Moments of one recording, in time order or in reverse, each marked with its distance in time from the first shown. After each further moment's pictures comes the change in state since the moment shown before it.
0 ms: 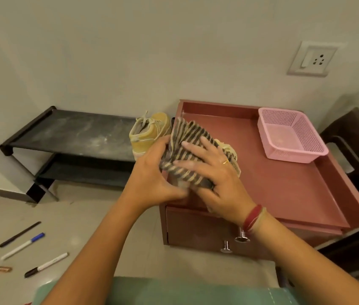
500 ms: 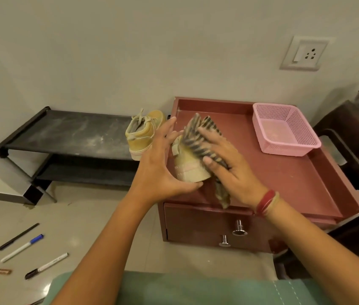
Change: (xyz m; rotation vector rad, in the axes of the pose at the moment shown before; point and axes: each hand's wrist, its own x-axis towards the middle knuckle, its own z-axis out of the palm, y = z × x) left_hand 0.003 0.005 0.015 -0.075 0.009 -0.004; right_hand 0.000 0.008 -0.024 0.172 0.043 0.173
